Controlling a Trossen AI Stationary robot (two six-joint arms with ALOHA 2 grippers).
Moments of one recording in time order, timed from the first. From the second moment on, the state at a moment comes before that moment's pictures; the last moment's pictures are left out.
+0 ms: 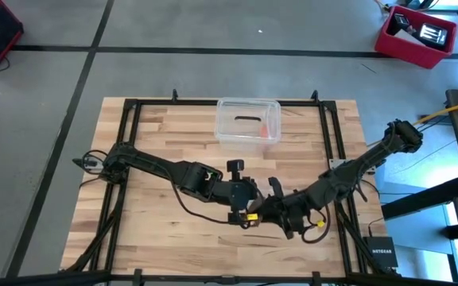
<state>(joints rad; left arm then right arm) -0.31 2.02 2.15 -0.92 -0.46 -0.13 0.56 1.33 0.93 0.27 0.22 -0.74</state>
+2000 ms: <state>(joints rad) -0.42 2.21 2.15 -0.96 -0.40 -0.38 0.62 1.54 0.92 -0.08 0.38 0.10</state>
